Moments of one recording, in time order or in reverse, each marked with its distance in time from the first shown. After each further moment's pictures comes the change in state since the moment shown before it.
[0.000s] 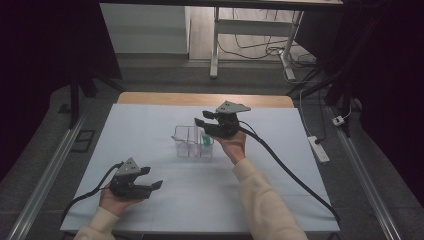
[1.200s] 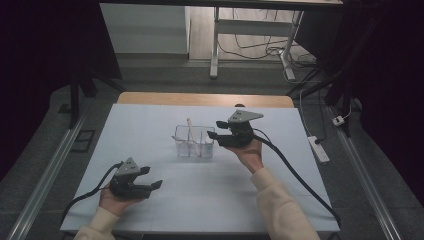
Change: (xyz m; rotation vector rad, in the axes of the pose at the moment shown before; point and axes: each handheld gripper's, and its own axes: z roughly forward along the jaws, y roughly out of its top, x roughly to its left) left arm 0.000 0.000 0.000 -0.002 0.003 -0.002; right arm -0.002 -0.017 -0.046 0.120 0.006 -0.045
